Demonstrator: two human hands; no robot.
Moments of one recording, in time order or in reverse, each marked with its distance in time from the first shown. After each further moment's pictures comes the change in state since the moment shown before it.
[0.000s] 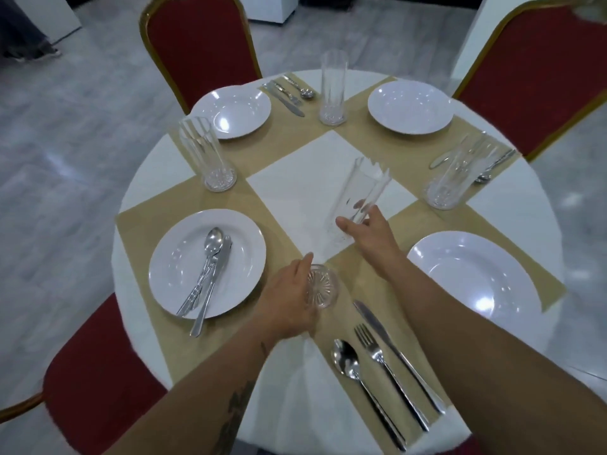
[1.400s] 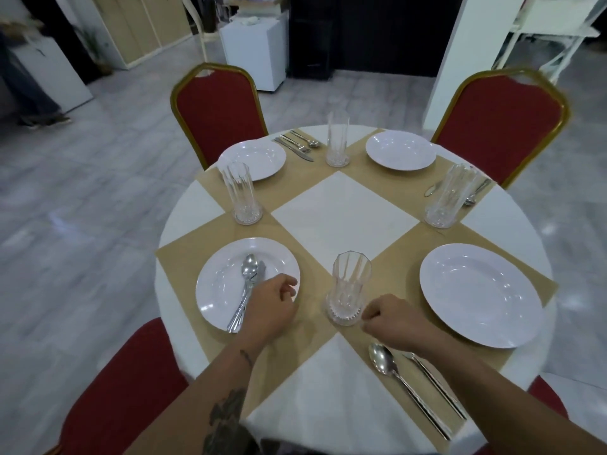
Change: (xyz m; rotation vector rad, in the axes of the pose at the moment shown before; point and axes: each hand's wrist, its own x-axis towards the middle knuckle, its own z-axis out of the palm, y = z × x) left_hand -0.054 -0.055 -0.062 -0.430 0.311 -0.195; right_hand -0.145 -0.003 0.024 -0.715 -0.189 0.140
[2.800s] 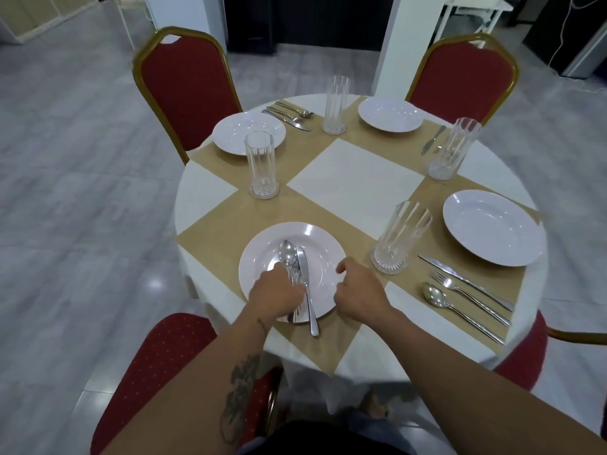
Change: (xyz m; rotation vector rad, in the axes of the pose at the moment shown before) left_hand 0.017 -0.096 -0.095 0.347 -0.401 -0.097; right_hand 0.005 -0.134 0.161 0.114 0.355 0.079
